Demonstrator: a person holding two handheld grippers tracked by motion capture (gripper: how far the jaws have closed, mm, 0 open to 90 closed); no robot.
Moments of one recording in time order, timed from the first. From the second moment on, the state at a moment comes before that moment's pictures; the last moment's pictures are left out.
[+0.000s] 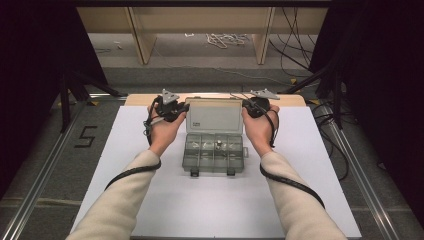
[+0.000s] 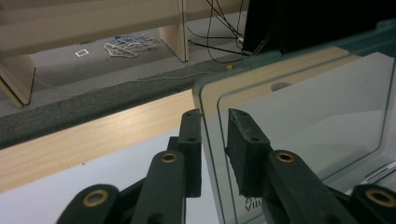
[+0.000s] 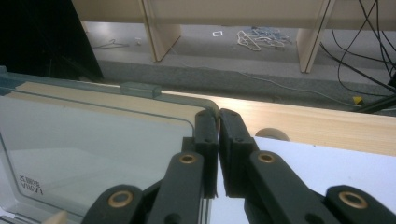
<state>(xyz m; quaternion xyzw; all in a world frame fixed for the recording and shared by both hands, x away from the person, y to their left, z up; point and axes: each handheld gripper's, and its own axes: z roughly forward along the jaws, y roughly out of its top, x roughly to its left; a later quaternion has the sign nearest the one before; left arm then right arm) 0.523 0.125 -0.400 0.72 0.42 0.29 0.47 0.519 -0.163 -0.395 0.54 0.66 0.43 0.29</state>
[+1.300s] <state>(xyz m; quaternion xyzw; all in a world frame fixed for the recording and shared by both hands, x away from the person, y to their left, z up) 0.504 0.129 -0.397 0.72 0.41 0.29 0.48 0.492 -0.169 -0.394 0.50 0.67 0.46 0.31</state>
